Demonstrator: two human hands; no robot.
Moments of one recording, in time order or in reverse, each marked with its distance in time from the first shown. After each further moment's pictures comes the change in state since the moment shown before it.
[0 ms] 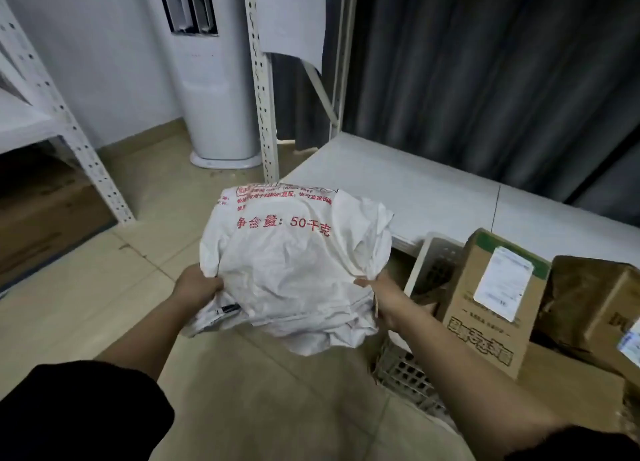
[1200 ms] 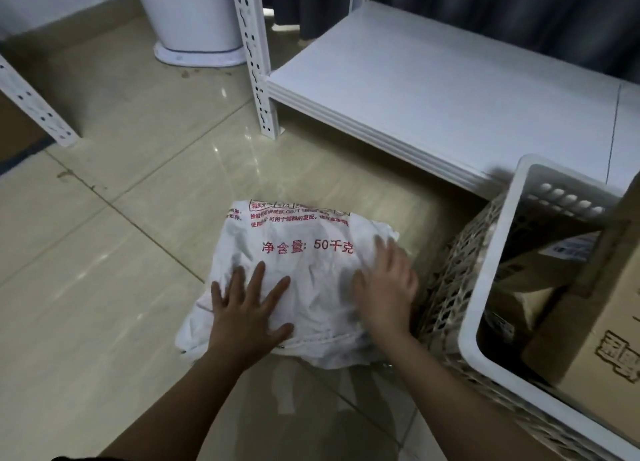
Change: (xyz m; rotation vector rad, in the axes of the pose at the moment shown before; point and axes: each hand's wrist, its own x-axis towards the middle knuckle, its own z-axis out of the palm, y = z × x) left_hand 0.067 -0.159 0.203 1.061 -0.223 0.450; right_hand 0.124 0.171 0.035 -0.999 0.306 -0.327
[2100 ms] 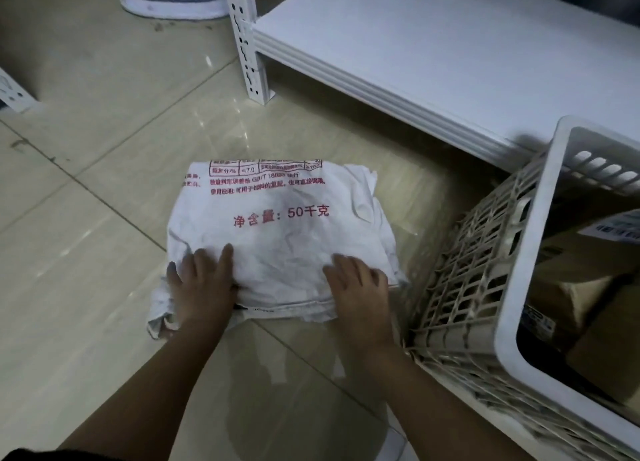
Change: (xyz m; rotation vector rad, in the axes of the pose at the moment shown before) left_hand 0.038 -0.035 0.031 0.074 0.088 -0.273; right_hand -0.013 0.021 0.065 -0.343 -0.007 -0.464
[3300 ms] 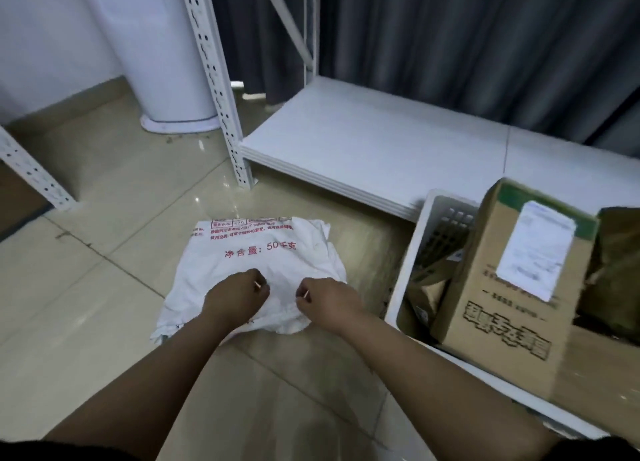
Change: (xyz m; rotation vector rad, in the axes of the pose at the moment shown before) left_hand -0.035 0.041 -0.179 -0.451 -0.030 0.196; right_hand 0.012 -0.013 -0.183 0.371 -0.381 0.120
